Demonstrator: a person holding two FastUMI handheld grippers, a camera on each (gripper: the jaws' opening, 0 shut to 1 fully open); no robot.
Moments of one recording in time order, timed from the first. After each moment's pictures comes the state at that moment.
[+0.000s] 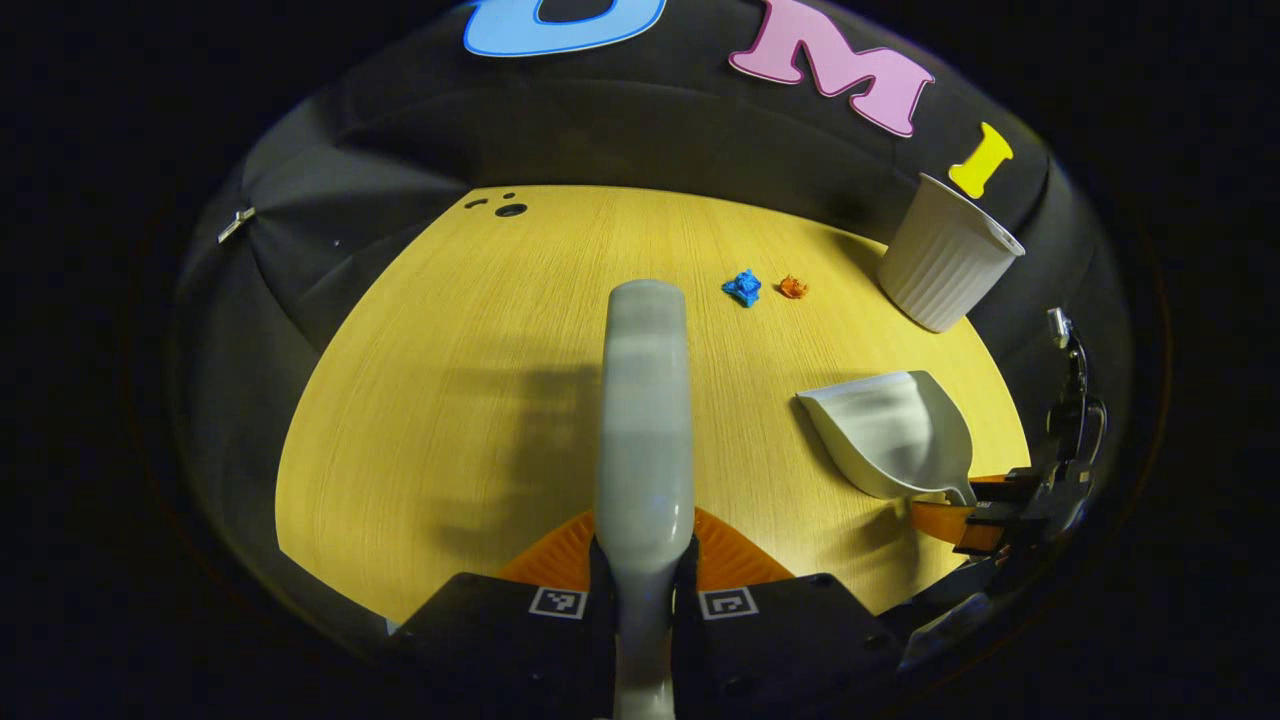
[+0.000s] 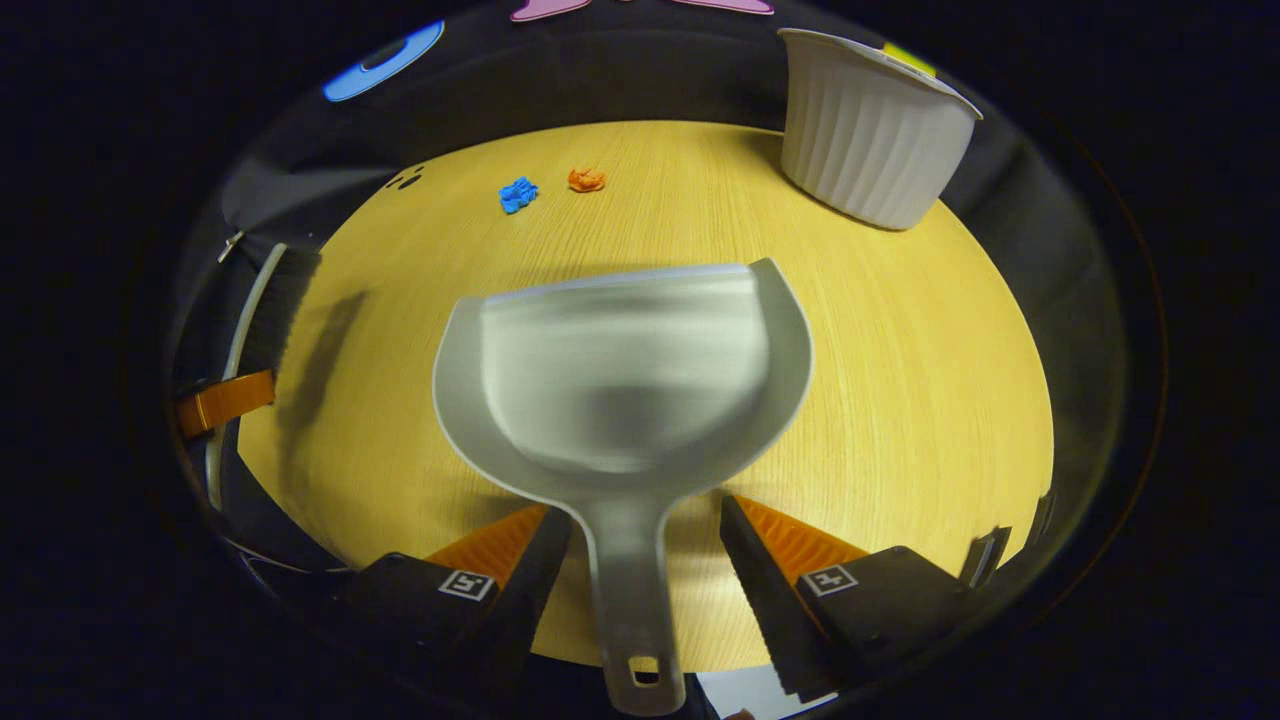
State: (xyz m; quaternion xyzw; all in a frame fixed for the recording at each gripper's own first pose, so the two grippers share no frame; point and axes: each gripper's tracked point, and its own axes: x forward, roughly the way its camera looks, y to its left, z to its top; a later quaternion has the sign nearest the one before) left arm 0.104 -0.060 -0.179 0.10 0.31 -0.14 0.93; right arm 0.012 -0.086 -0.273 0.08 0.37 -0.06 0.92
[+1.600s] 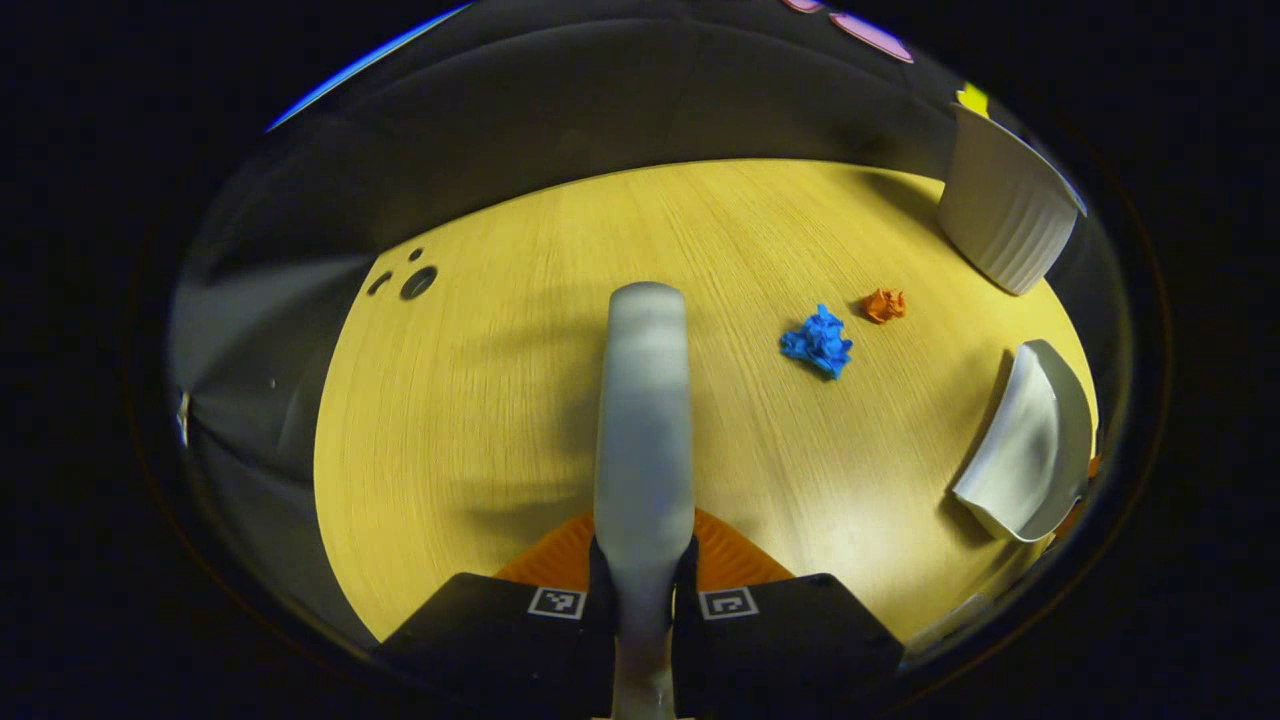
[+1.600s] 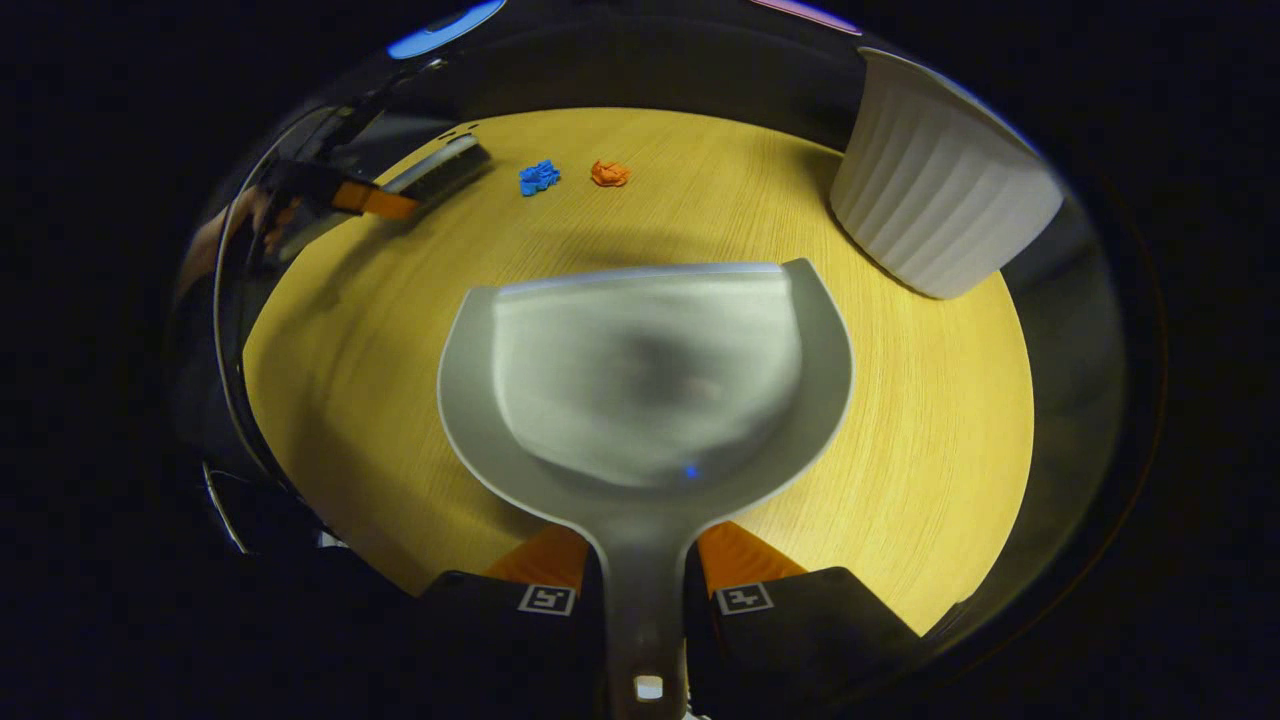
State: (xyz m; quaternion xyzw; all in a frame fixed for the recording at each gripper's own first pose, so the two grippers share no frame) left arm 0.318 -0.126 -0.163 0.30 0.34 -0.15 0.88; right arm 0.024 -0.148 -0.250 -0.04 0.40 0.02 0.92
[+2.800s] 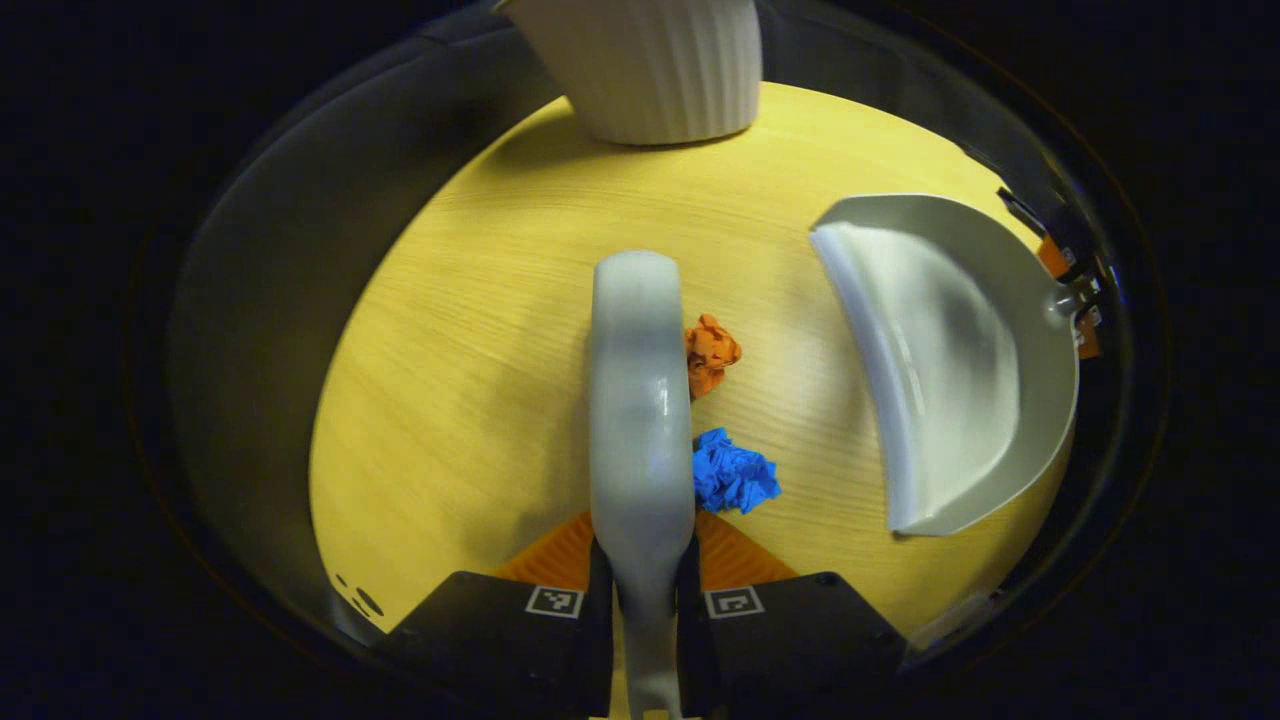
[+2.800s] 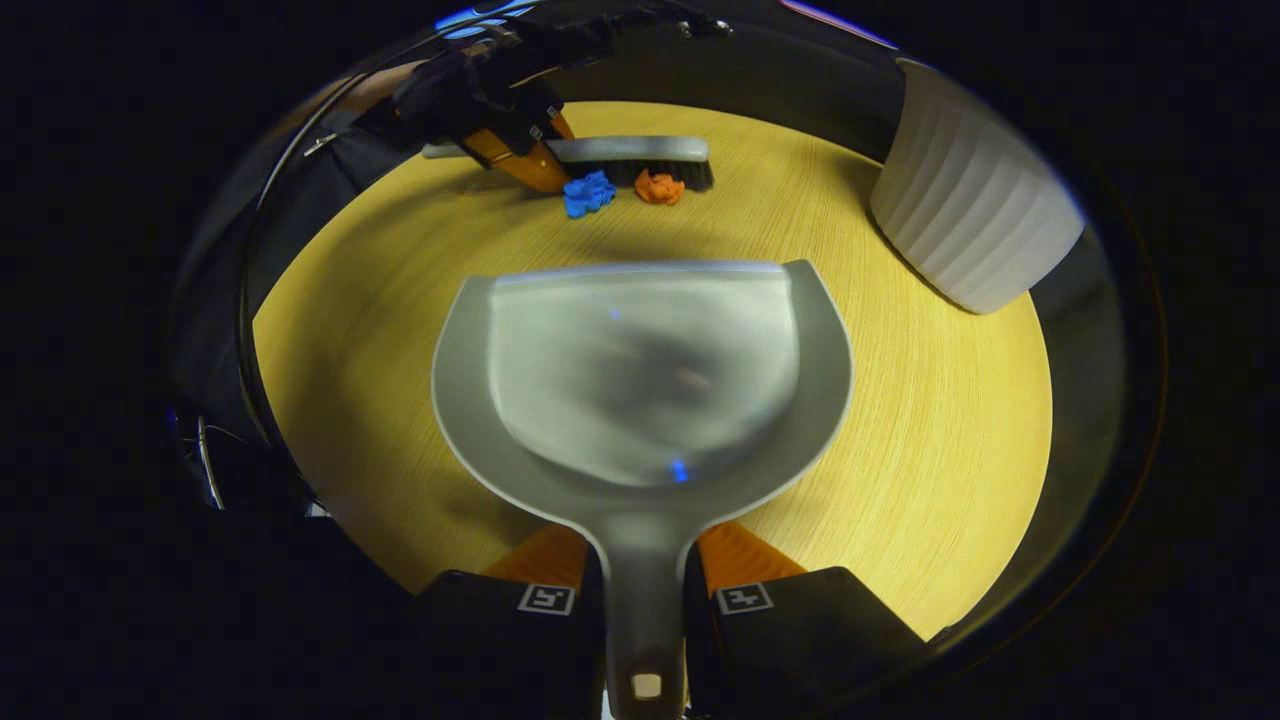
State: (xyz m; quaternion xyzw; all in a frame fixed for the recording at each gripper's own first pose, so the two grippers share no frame) left arm 0.260 -0.278 -0.217 0.57 0.33 -0.42 0.63; right arm 0.024 -0.144 -0.245 -0.06 0.39 0.06 0.92
